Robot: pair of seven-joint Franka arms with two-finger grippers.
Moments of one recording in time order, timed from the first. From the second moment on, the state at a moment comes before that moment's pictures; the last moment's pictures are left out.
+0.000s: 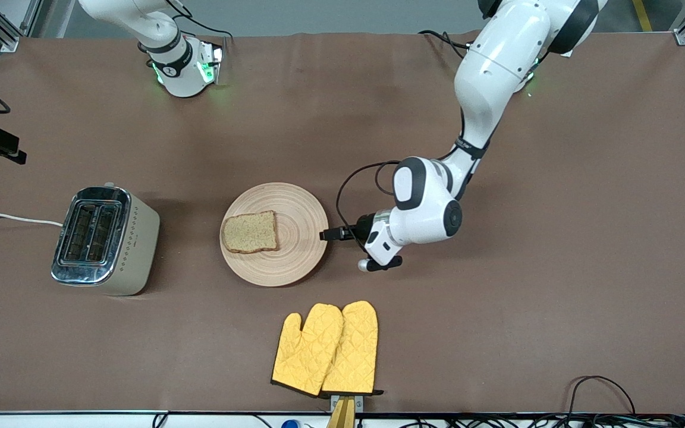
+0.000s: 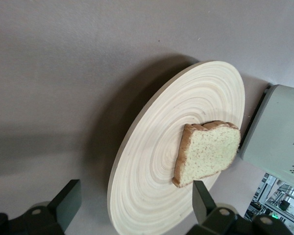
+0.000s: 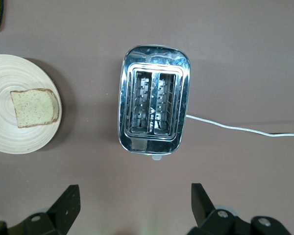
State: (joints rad) left arm -0.56 0.85 -0.12 -1.44 -1.03 2.41 -0.06; right arm 0.24 0.07 -0.36 -1.44 0.01 1.44 -0.18
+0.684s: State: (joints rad) left arm -0.59 0.96 -0.21 -1.39 -1.03 2.56 0.05; right arm -0.03 0.06 -0.06 -1.44 0.01 1.43 -0.16
